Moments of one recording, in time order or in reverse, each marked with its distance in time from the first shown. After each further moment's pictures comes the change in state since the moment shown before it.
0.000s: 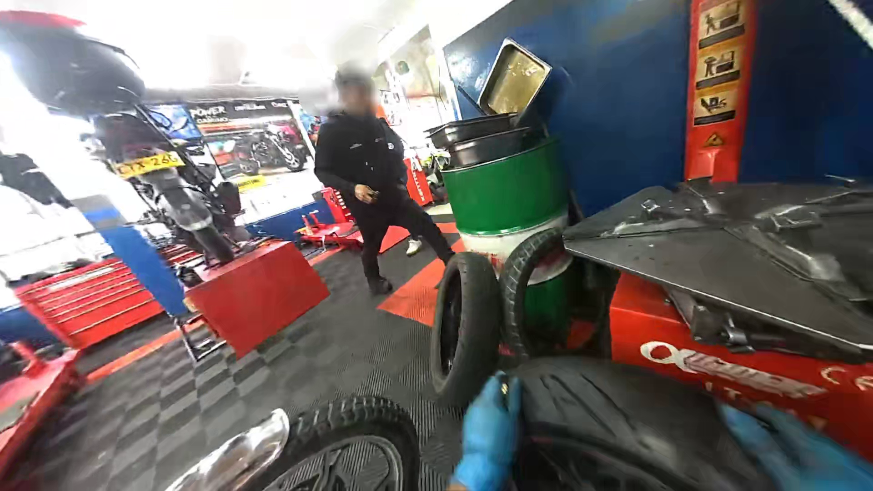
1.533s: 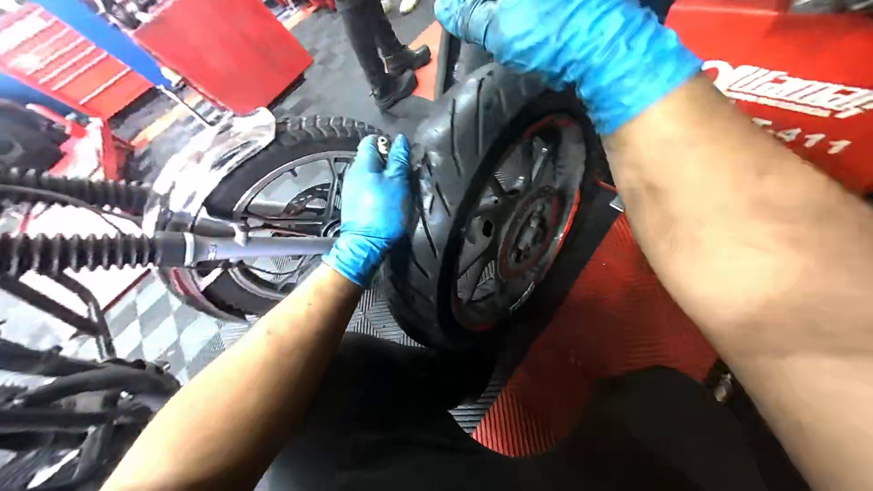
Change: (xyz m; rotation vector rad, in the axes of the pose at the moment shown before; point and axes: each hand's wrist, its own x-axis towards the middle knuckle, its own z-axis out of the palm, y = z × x) left_hand -0.156 -0.061 -0.083 -0.055 0.289 -0.229; right_hand 0.015 -0.233 0.057 0.286 -0.157 -0.788
